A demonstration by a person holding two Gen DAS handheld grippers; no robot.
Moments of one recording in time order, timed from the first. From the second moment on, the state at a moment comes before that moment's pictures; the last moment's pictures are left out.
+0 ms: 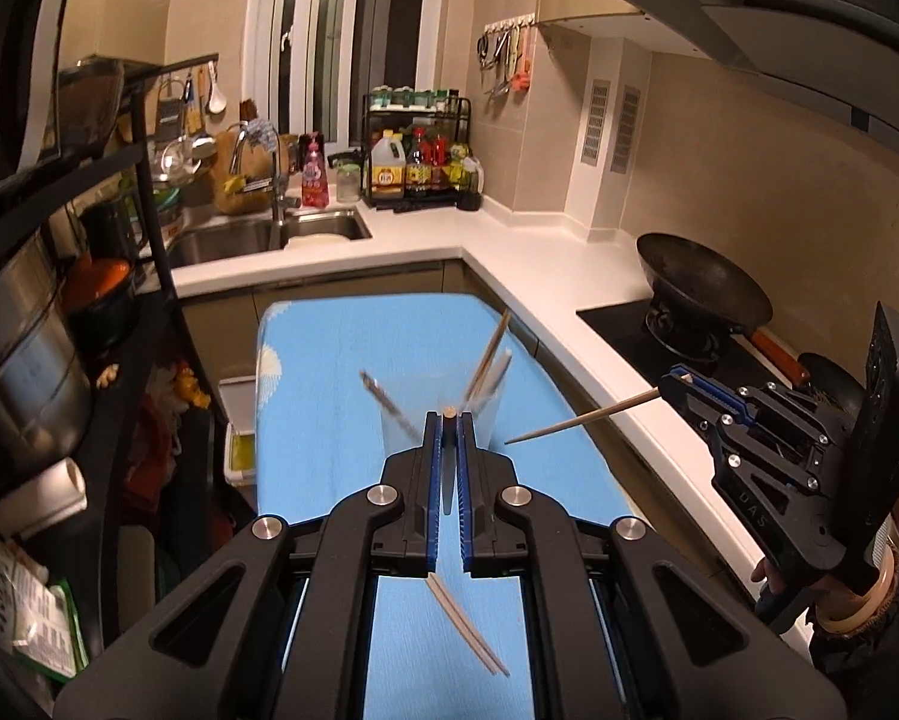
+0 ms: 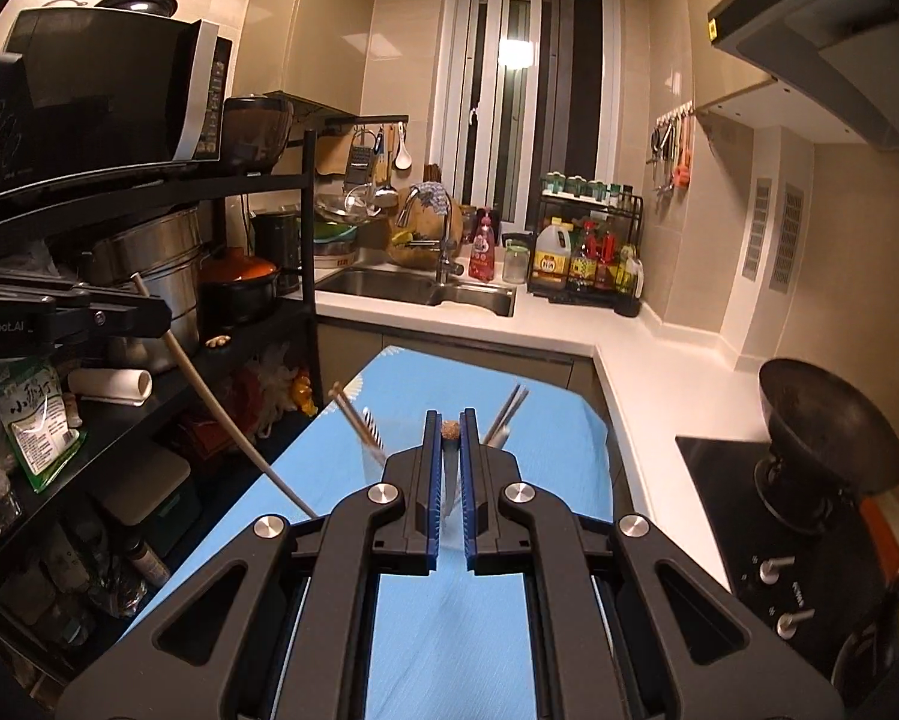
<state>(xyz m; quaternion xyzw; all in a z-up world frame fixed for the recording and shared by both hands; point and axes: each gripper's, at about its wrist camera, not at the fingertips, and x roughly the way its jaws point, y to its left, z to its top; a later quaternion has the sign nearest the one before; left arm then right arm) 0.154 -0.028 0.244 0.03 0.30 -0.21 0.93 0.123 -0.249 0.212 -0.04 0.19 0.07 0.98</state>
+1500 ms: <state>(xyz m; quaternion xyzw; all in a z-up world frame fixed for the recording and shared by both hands) 0.334 -0.083 0.189 0.07 0.34 -0.19 0.92 0.292 -0.253 0.183 -0.03 0.23 0.07 0.97</state>
